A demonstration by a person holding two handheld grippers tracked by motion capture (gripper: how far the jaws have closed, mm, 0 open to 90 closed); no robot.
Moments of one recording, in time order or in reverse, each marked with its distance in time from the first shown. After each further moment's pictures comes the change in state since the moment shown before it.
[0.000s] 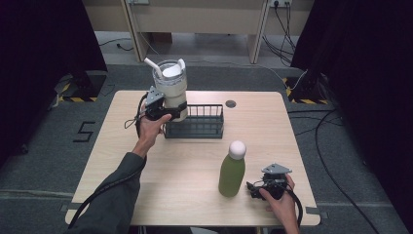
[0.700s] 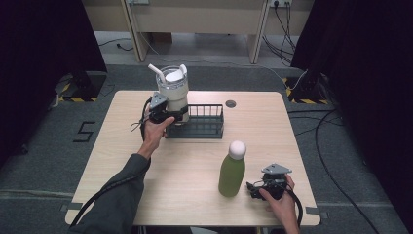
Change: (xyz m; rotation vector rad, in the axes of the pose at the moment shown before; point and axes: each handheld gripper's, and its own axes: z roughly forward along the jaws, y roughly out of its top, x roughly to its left) left arm 0.005 -0.026 0.016 0.030 0.024 -0.036; right arm 0.000 0.000 0.000 -0.001 0.005 -0.006
